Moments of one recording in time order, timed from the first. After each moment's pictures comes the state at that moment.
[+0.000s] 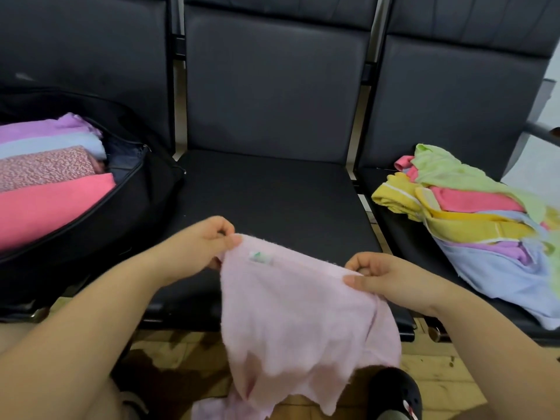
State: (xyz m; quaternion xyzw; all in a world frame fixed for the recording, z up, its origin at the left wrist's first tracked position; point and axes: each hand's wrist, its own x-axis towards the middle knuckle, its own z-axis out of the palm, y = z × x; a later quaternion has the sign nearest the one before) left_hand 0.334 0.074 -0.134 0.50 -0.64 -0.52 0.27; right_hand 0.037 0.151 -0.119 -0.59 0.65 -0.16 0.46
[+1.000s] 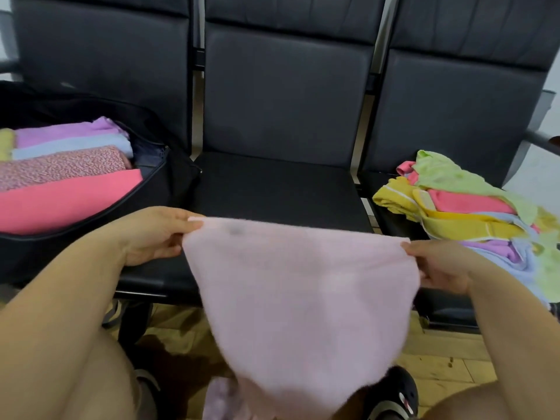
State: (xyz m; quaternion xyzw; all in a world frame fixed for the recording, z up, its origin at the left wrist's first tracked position) left_hand 0.399 0.085 -0.113 0.54 -0.53 -0.60 0.27; right_hand -0.016 0.164 -0.098 -0.34 0.74 -0.32 0.48
